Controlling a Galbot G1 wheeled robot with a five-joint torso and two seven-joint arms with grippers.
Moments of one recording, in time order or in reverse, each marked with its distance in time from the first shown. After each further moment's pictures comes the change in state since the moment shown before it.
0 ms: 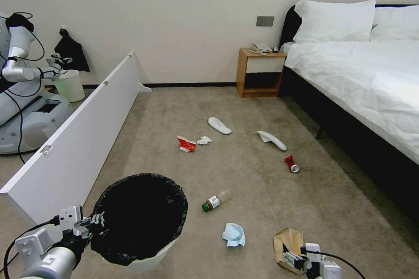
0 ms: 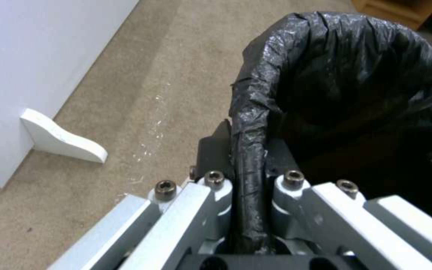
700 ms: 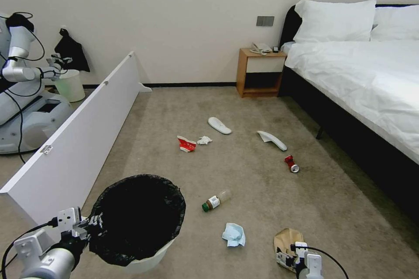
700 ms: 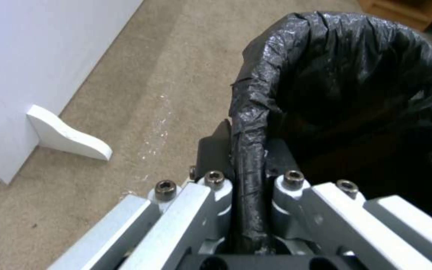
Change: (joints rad) left arm -0.002 -0.008 -0.006 0.009 0.001 0.001 -0.003; right arm 0.141 0.015 -0.010 -0.236 -0.016 -0.042 0.041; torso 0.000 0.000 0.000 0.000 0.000
